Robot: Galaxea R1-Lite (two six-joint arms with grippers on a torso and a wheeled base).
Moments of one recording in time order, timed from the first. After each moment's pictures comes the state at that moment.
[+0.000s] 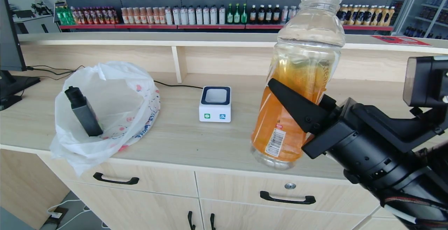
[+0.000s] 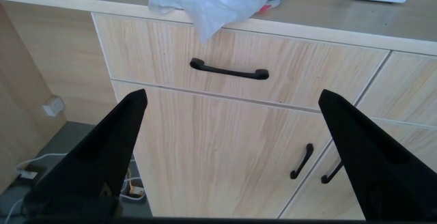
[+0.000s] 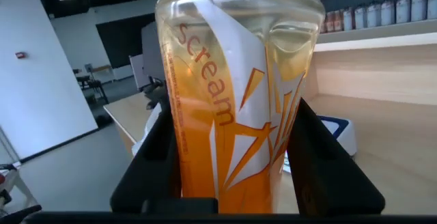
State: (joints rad) left arm 0.00 0.00 0.00 0.00 0.00 0.00; right arm 0.87 1.61 -0.52 -1.57 -0.08 0.16
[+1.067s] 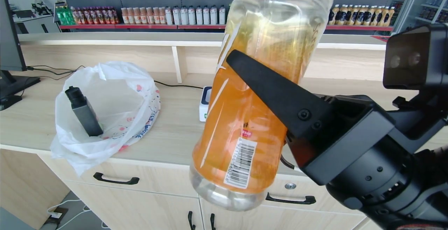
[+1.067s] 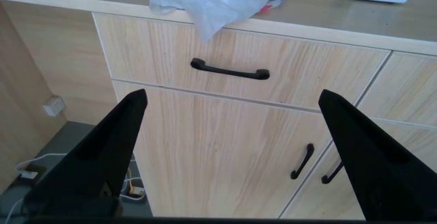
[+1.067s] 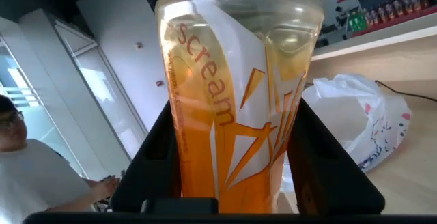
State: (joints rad) left arm 0.00 0.00 0.00 0.00 0.00 0.00; right arm 1.05 1.65 -0.67 -1.57 0.03 0.46
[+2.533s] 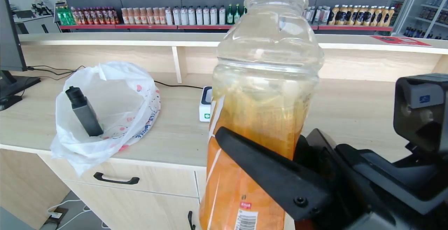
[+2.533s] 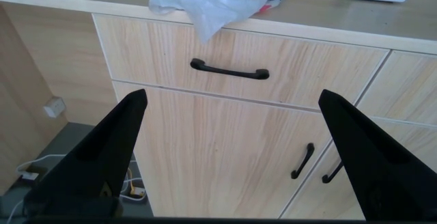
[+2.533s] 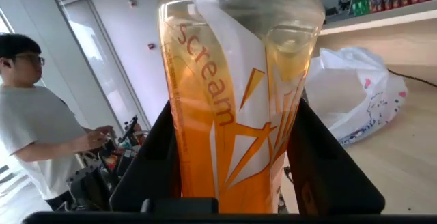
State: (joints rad) left arm 0.00 0.00 0.00 0.00 0.00 0.00; right arm 1.10 1.62 -0.53 -1.57 0.03 0.29
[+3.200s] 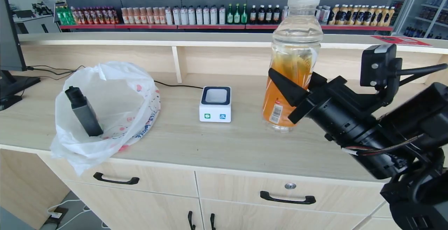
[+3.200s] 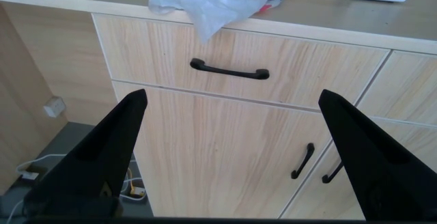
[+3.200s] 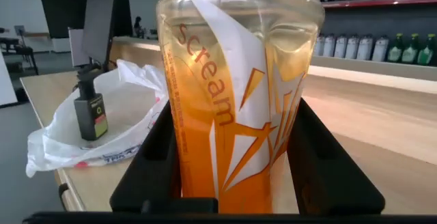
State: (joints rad) left arm 0.00 0.00 0.00 0.00 0.00 0.00; right arm 0.62 1.75 -0.66 -1.57 0.07 -0.06
